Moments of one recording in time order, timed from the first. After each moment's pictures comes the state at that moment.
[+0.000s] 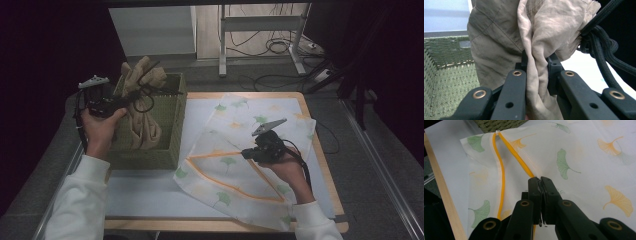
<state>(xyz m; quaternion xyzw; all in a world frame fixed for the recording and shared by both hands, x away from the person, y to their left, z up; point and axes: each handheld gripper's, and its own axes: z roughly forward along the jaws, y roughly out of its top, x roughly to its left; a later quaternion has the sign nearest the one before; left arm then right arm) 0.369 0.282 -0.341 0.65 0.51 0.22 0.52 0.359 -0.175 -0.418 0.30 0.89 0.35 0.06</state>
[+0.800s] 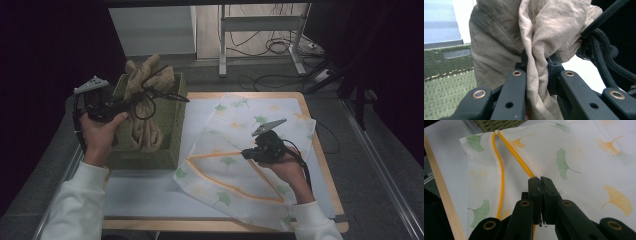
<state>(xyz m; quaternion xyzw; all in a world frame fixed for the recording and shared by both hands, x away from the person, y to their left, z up) 0.342 0.264 -0.323 0.67 0.46 0.22 0.55 0.359 -0.175 -0.419 0.30 0.89 0.35 0.06</state>
